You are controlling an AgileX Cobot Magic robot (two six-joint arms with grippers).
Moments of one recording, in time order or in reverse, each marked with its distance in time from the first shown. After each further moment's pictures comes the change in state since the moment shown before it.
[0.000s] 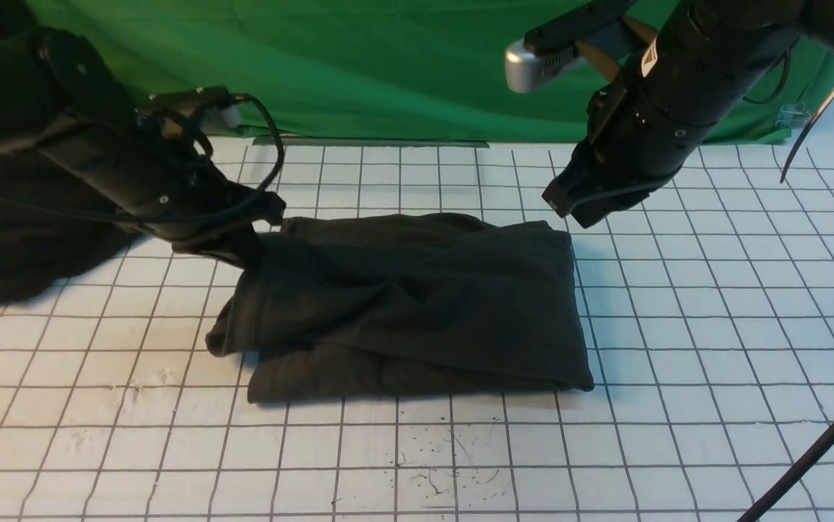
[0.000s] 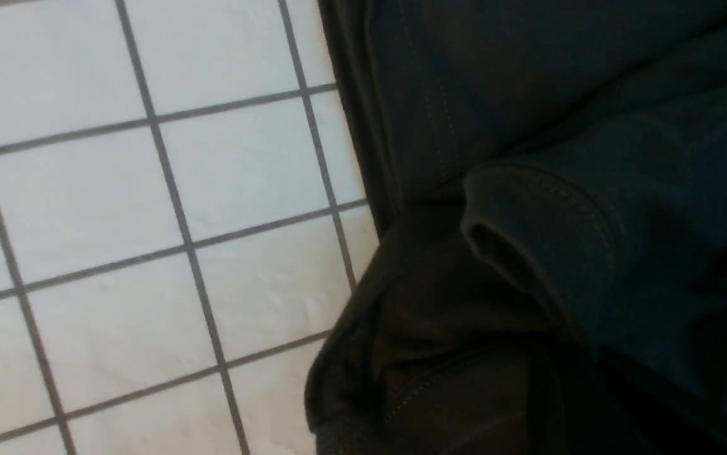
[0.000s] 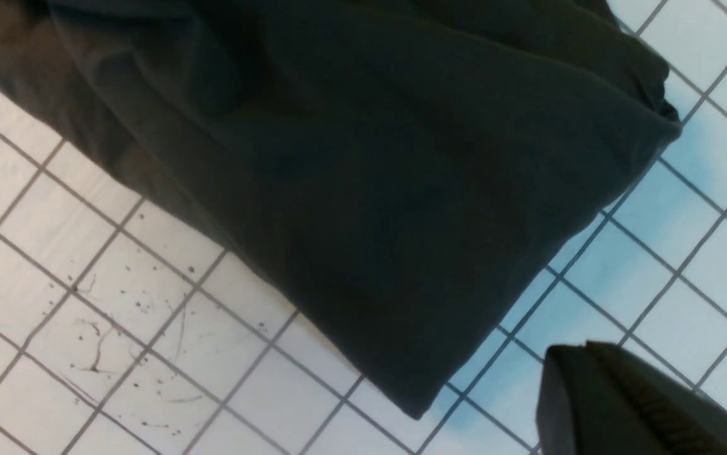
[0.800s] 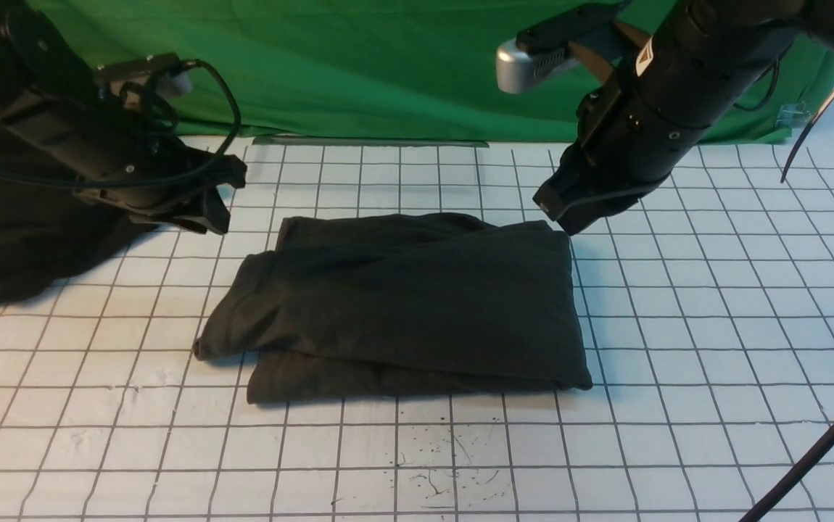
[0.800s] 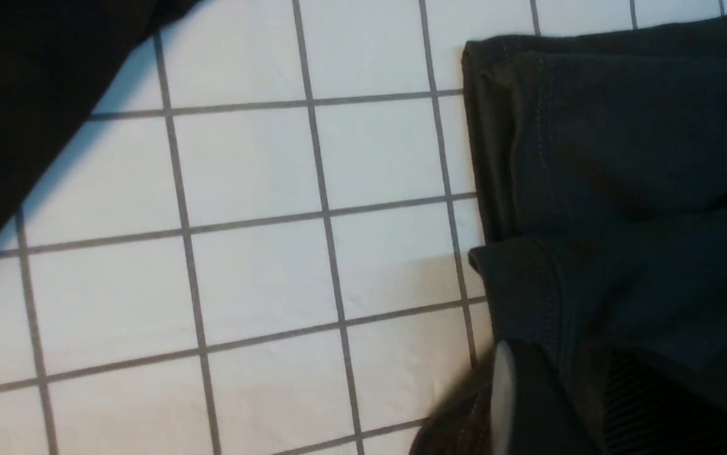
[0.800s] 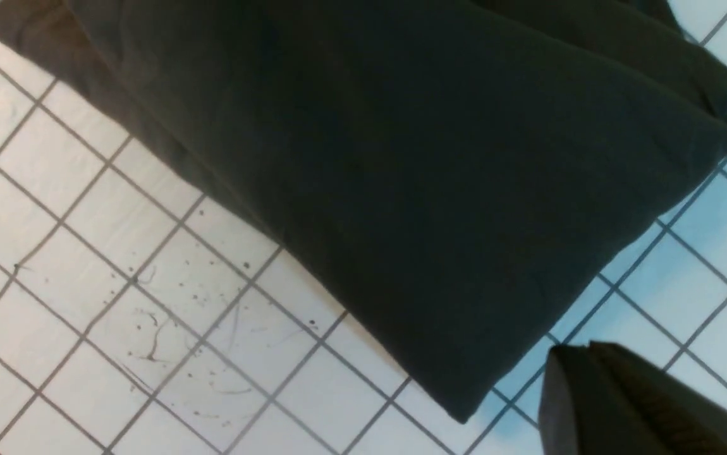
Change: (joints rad) right arm -0.001 0.000 0.000 0.075 0.015 -0.044; left arm 0.069 0.040 -0.067 0.052 -0.051 -0.061
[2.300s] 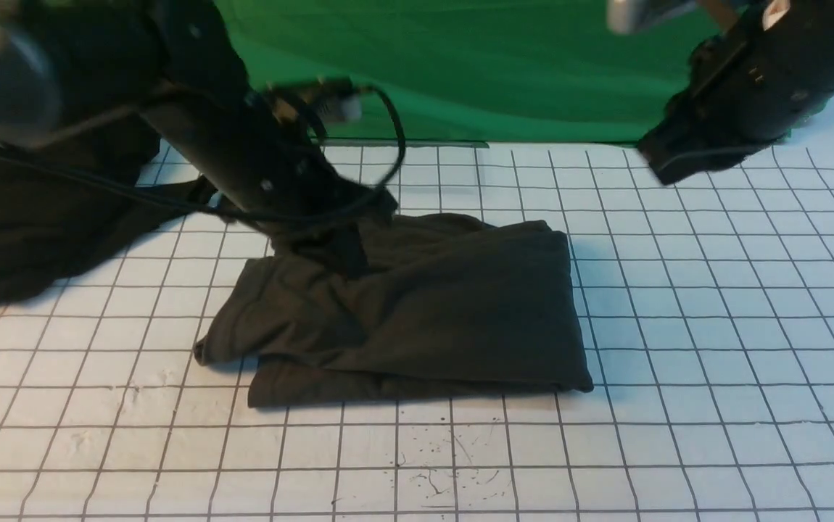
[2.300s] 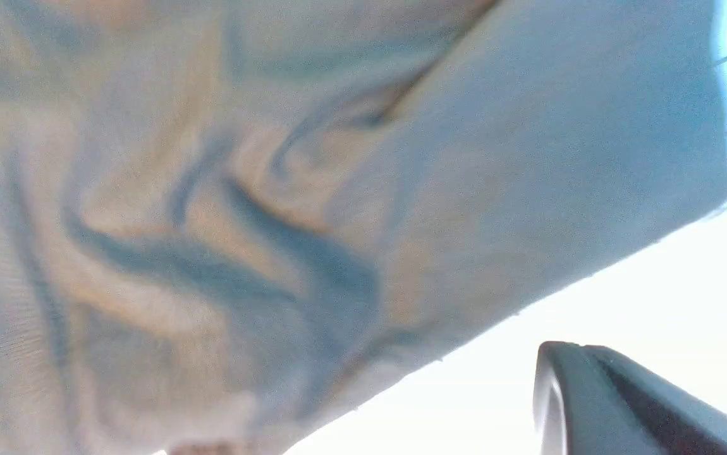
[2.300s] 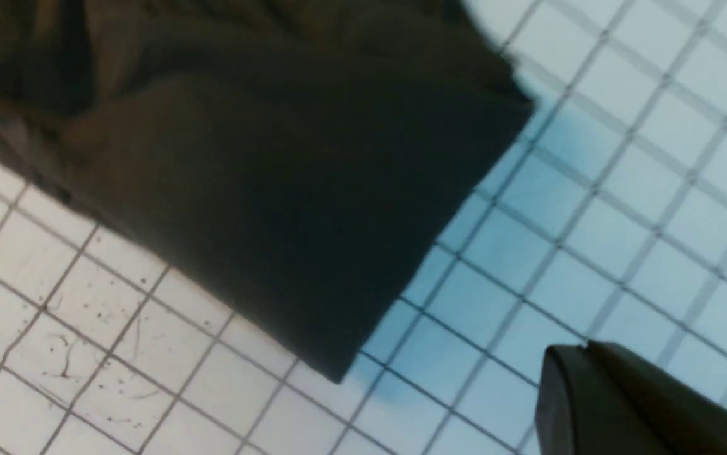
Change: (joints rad) right arm -0.146 -0.232 0.090 -0.035 -0.045 0.015; left arm -0.311 -0.198 -0.037 -0.011 0.228 -0.089
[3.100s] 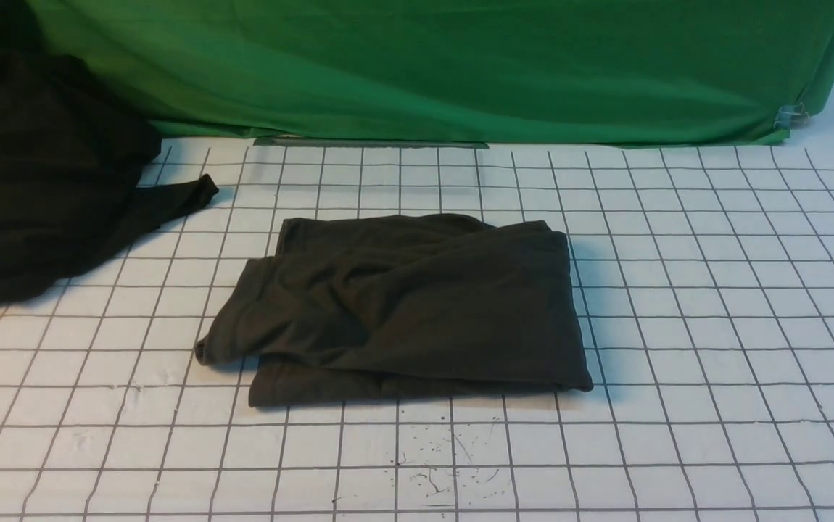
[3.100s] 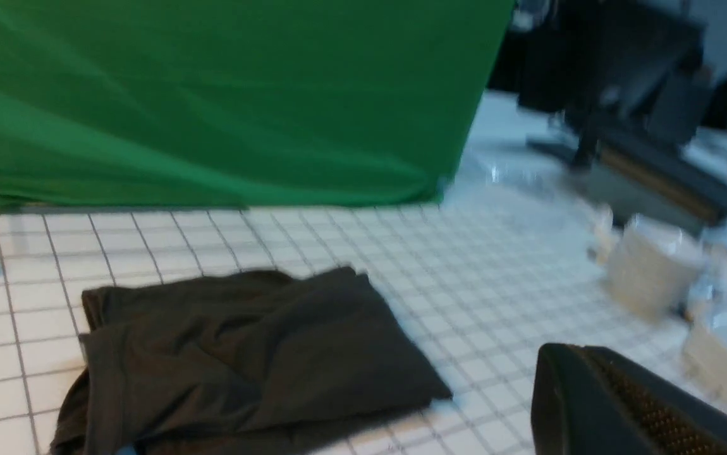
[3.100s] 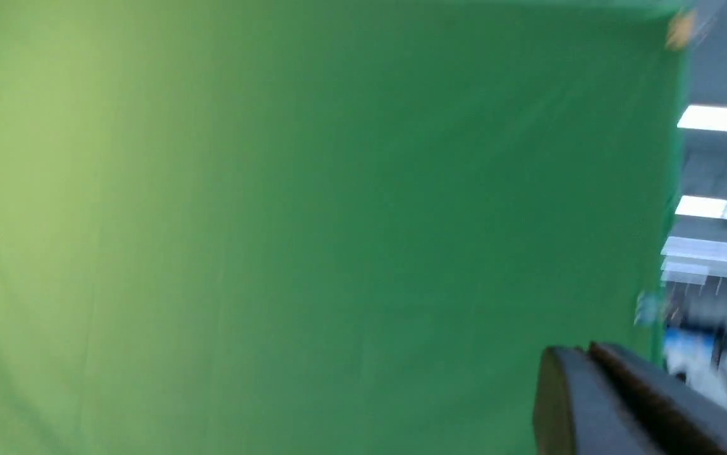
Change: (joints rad) right arm -0.087 -1.395 1.204 0.002 -1.402 0.051; left arm 0.000 -1.593 0.859 0.038 -0.351 -0.203
